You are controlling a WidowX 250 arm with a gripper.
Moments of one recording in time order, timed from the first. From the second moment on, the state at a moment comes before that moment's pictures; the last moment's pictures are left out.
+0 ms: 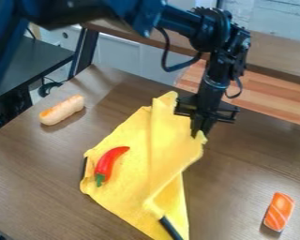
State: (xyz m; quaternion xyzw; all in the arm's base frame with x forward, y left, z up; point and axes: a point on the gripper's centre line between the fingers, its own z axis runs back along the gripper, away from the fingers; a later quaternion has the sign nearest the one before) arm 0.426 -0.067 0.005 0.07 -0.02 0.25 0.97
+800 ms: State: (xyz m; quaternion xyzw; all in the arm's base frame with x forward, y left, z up) arm 0.474 -0.108 0.011 0.01 -0.02 0.27 0.96
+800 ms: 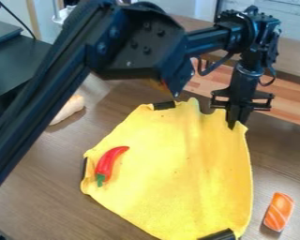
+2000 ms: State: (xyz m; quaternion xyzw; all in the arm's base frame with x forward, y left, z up) arm 0.462 -0.130 0.078 -0.13 -0.16 0.14 0.97
